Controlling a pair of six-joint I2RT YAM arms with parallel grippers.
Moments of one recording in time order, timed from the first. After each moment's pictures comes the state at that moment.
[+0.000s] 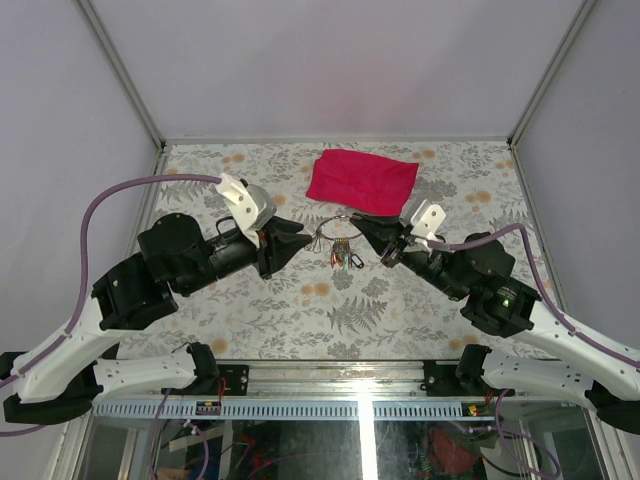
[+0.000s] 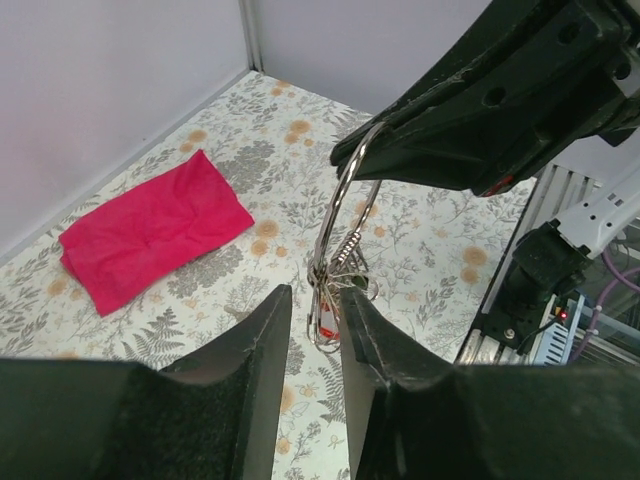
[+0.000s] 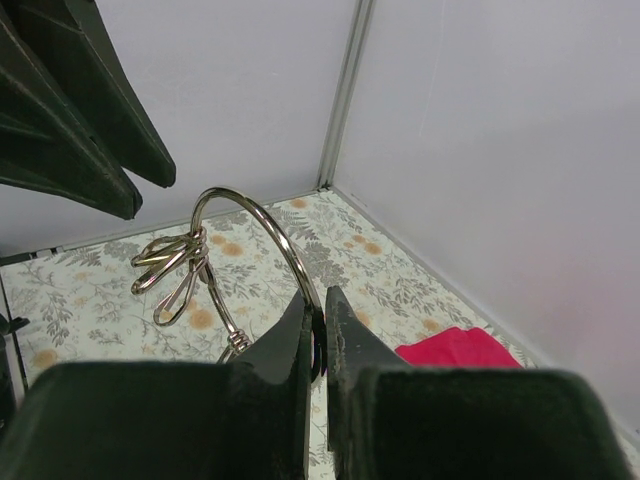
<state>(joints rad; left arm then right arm) -1.06 0.91 1.40 -0.56 -0.04 -0.01 1.06 0.84 0.98 0.06 0.10 -0.22</state>
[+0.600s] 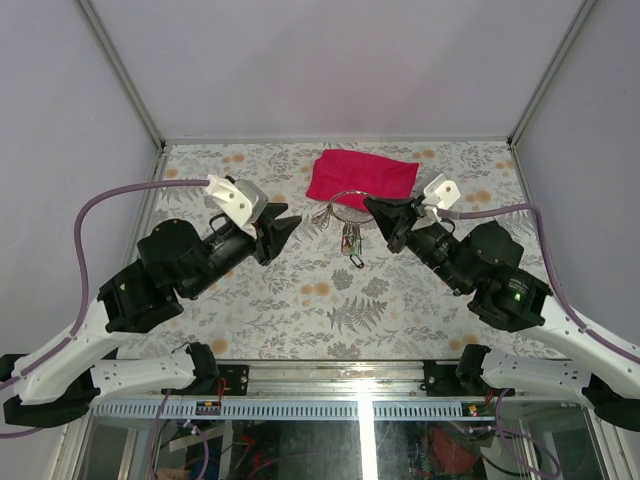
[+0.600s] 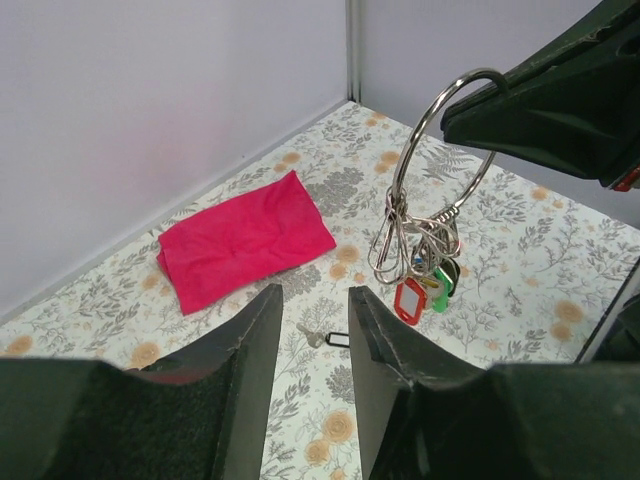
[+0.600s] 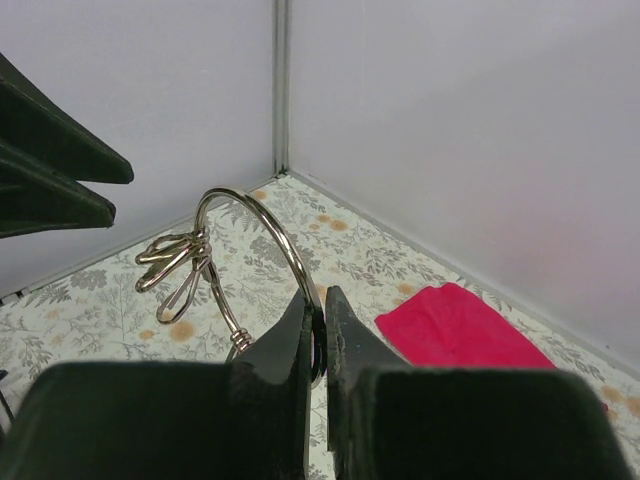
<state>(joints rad) -1.06 0.87 1.31 -0.44 -0.26 0.05 1.06 0.87 1.11 -0.06 0.28 -0.13</state>
